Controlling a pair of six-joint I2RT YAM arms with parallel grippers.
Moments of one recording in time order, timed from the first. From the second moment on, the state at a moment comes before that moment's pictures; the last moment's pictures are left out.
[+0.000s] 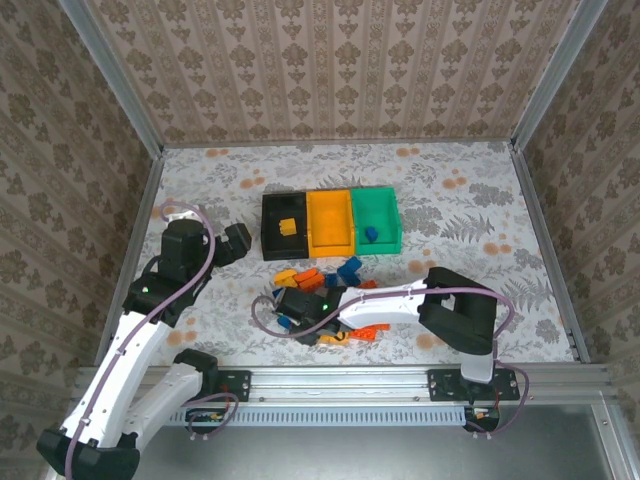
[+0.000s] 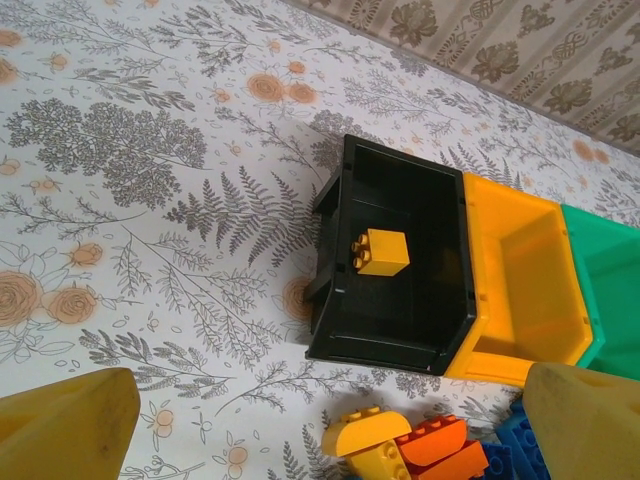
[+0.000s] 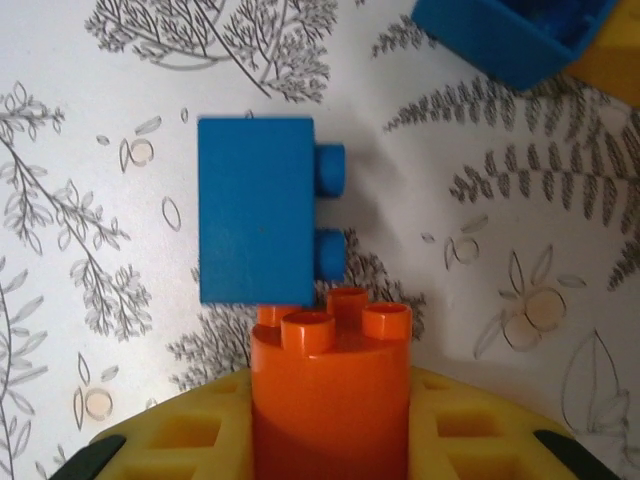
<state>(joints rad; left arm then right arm) -0.38 0.76 0.85 -0.68 -0.12 -0.56 1.19 1.86 1.13 -0.41 0.11 0.19</state>
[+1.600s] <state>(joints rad) -0.91 1.08 0.47 -0.52 -0.05 -0.73 0.69 1.61 1.09 -0.42 0.18 0.52</state>
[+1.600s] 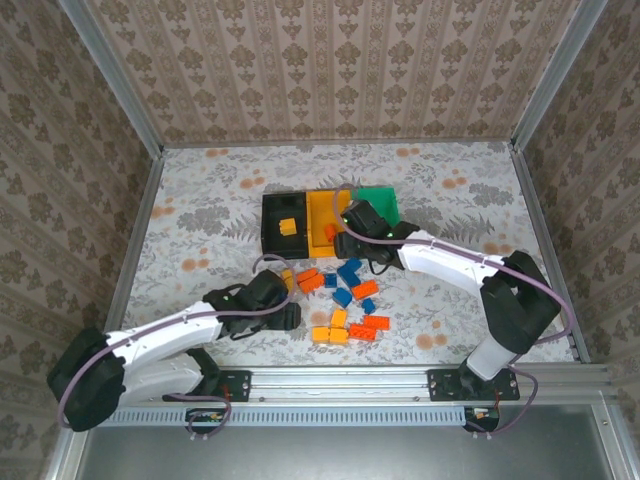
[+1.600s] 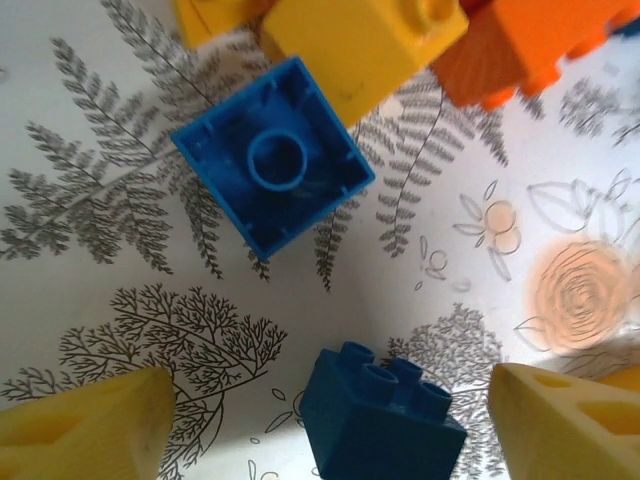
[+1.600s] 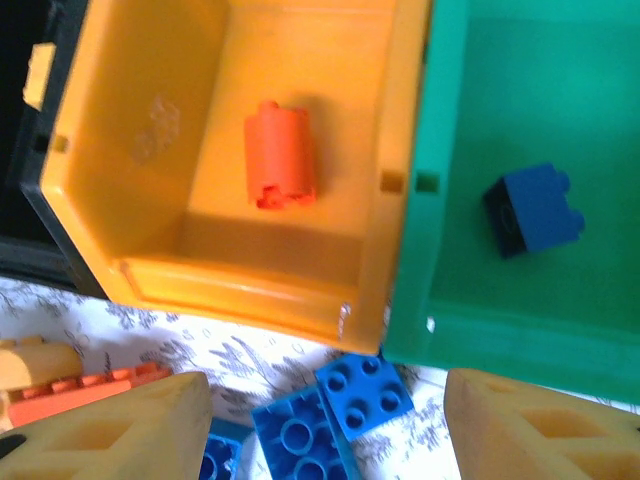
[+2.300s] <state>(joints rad) -1.02 1.20 0.51 -0.56 -0.19 -0.74 0.68 1.51 1.00 -0.40 0.21 0.54</state>
